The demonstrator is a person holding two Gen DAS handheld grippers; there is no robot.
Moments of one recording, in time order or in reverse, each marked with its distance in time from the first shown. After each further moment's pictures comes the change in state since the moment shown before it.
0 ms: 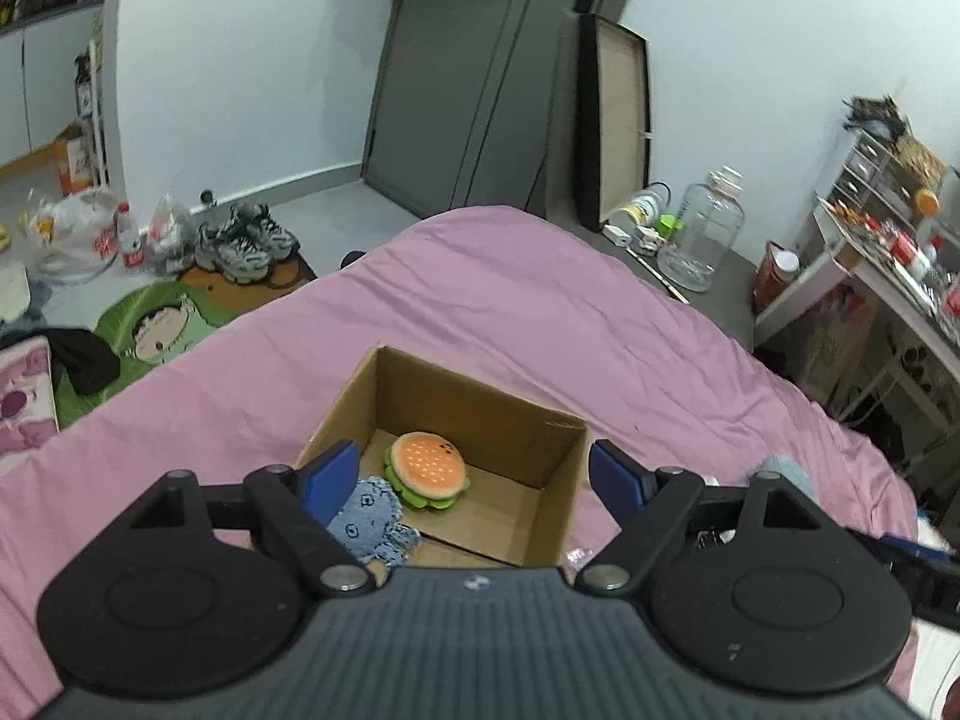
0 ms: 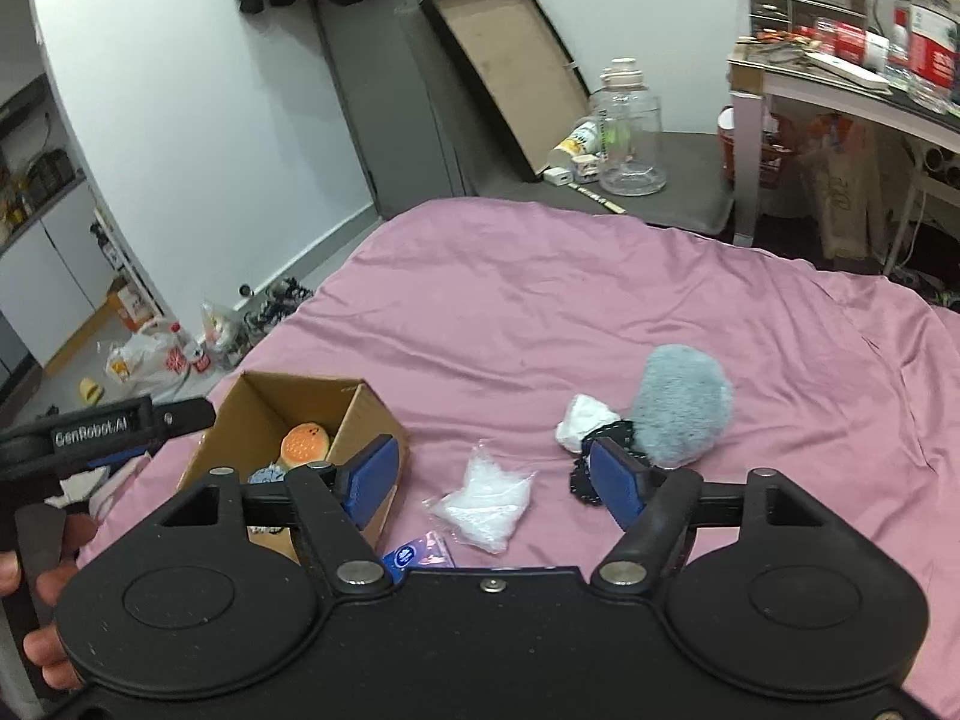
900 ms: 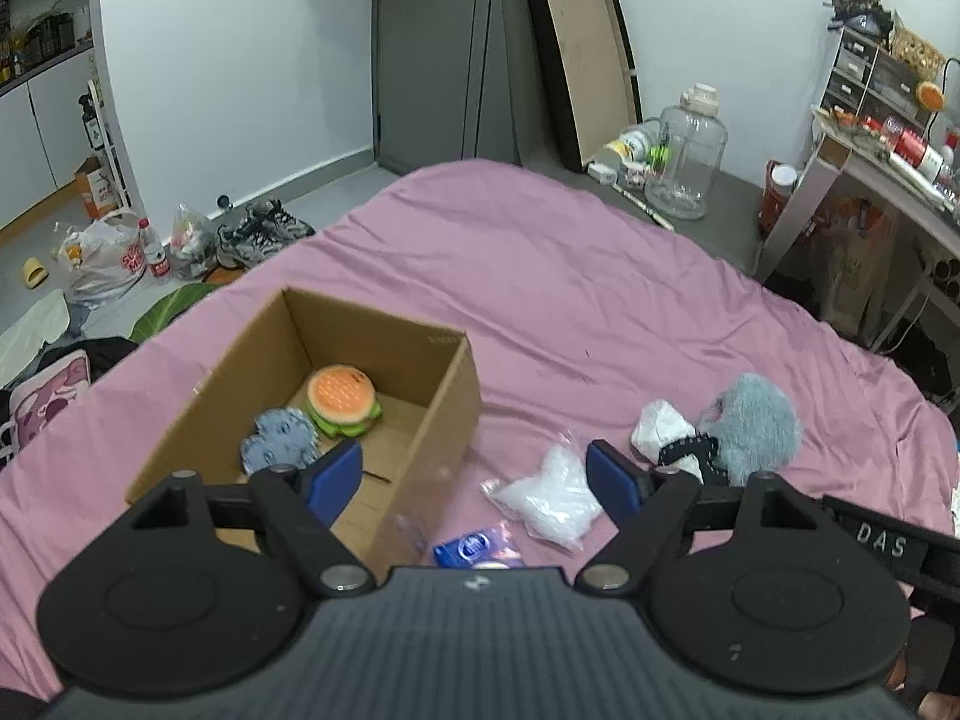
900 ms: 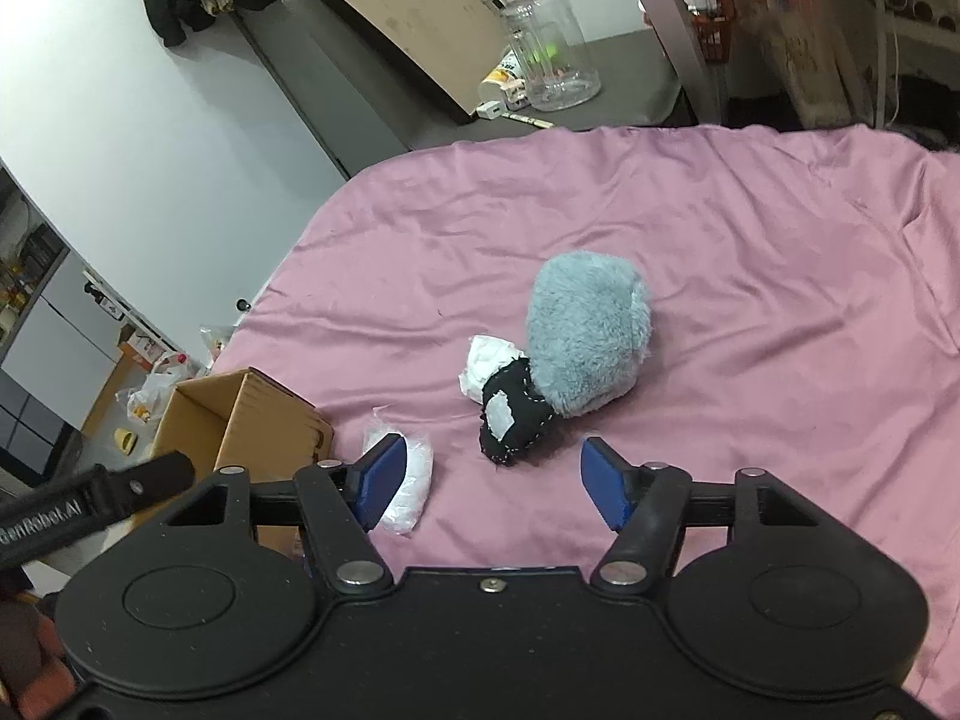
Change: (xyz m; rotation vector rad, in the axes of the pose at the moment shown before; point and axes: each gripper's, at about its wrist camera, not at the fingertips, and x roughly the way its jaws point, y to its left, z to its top) left arm 0.008 -0.117 -0.045 0.091 0.060 0.150; right arm 0.051 -0.106 -0.023 0.214 0.101 0.095
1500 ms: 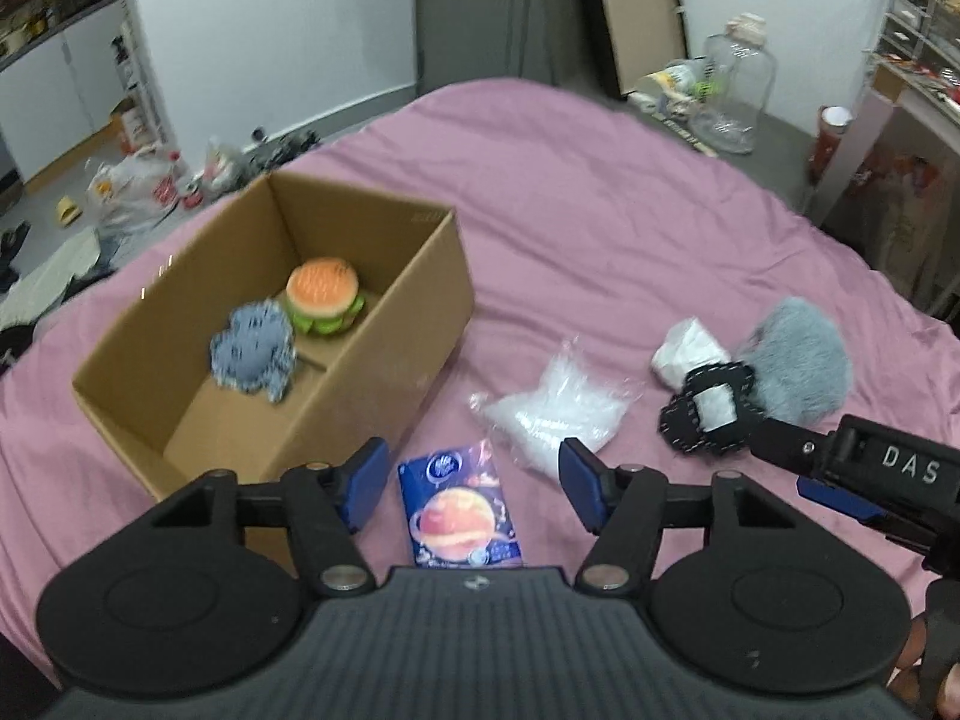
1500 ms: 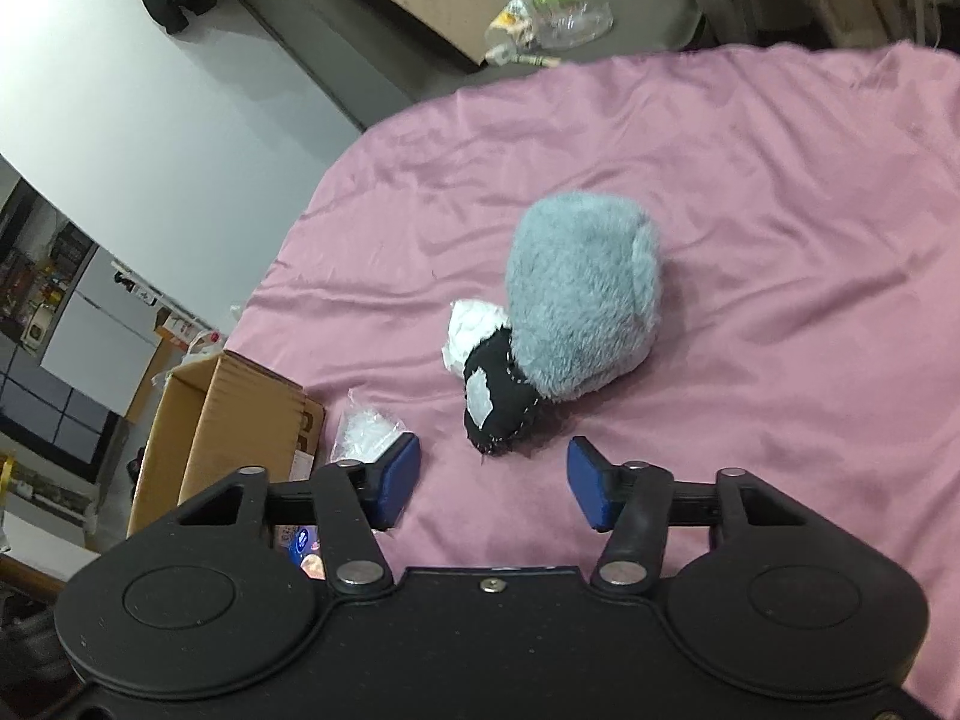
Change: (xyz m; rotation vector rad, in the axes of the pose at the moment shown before) left arm 0.044 -0.029 -0.038 -0.063 0.110 0.111; right arm 0.050 -0.035 0.004 0.045 0.107 0.115
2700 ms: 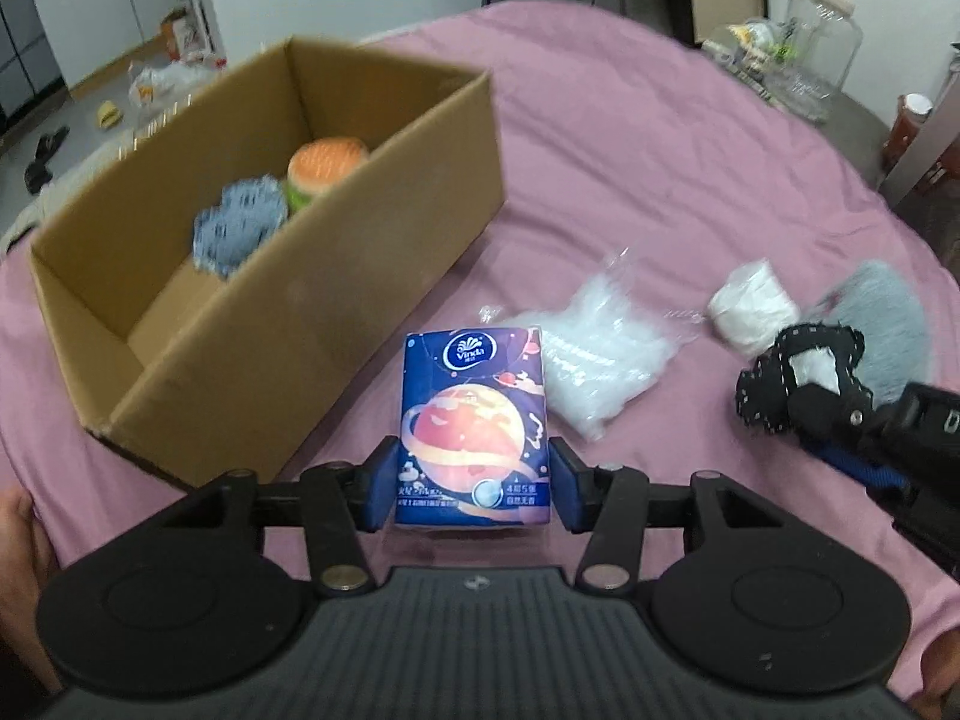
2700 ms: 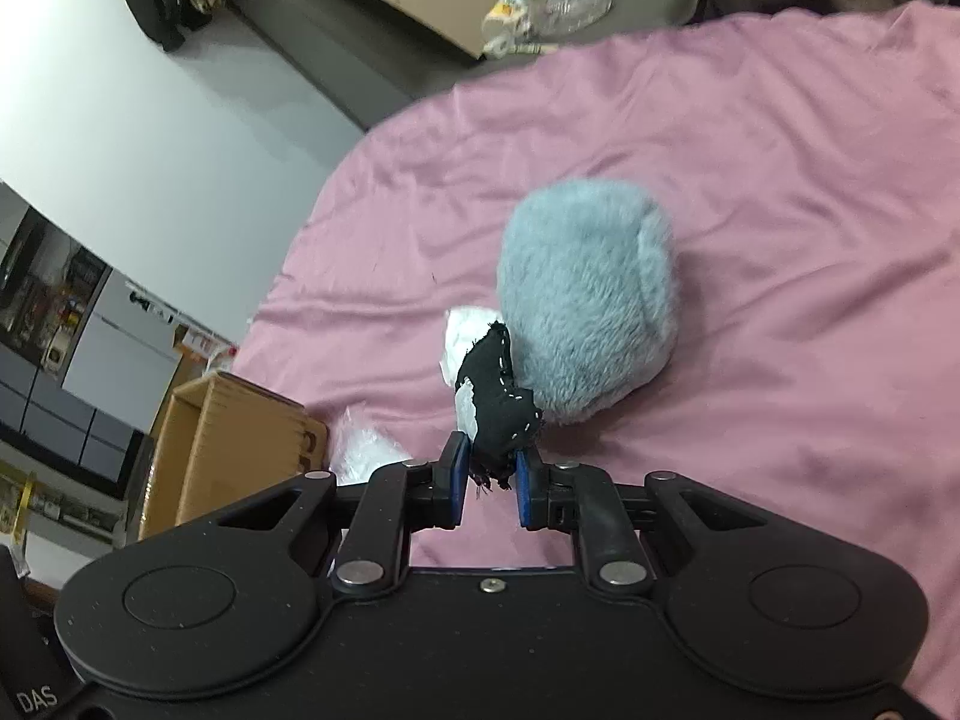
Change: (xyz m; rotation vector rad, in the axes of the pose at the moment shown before) left arm 0.039 -0.016 -0.018 -0.113 0.098 0.065; right arm 0.014 -0.008 0.003 0.047 -0.022 0.037
